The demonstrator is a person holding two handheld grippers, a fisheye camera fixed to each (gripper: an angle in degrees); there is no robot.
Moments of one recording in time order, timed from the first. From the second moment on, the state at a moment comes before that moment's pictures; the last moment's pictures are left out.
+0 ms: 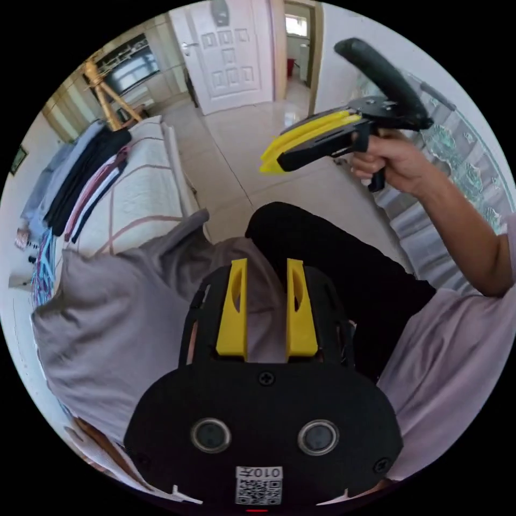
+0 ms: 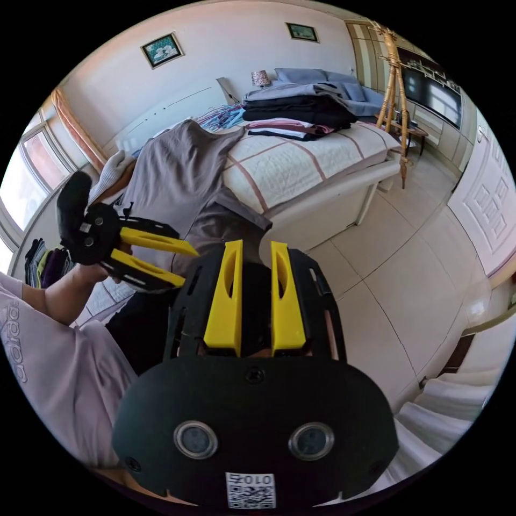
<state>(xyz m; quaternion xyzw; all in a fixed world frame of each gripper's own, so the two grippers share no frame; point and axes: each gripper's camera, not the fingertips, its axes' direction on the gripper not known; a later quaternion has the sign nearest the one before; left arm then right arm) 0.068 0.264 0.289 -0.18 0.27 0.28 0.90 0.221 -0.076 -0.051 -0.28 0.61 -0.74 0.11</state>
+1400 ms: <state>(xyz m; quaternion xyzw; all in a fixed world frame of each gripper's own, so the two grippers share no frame) -0.471 0.480 0.336 -0.10 0.37 -0.34 0.86 0.312 -0.132 0.052 -0.54 0.56 -0.62 0.10</state>
